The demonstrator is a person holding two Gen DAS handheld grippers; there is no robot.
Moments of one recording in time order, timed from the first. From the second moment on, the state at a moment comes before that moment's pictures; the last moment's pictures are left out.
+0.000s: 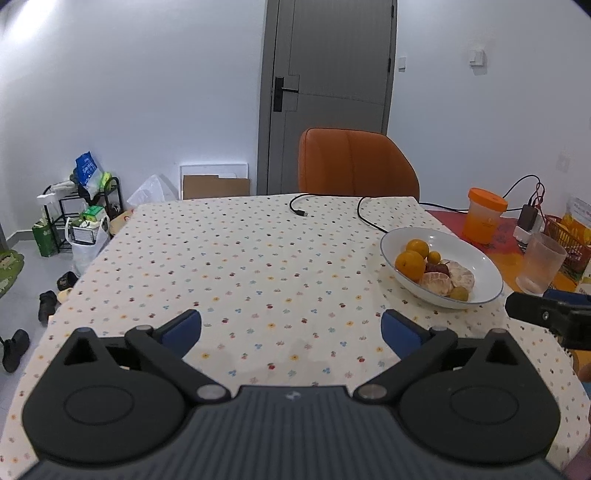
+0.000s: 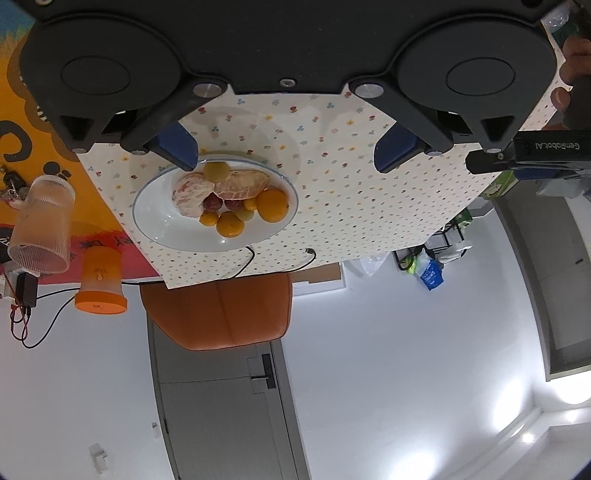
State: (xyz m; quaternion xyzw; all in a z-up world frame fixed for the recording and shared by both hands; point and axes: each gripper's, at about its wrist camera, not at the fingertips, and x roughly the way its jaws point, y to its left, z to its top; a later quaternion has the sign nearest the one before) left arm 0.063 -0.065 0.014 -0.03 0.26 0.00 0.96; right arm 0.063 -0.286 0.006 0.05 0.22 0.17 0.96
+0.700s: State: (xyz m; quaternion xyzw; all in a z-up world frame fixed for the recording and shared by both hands) left arm 0.007 -0.042 0.035 -0.04 0.24 0.01 0.97; right arm 0.019 -0.283 0.026 0.03 0.23 0.19 0.95
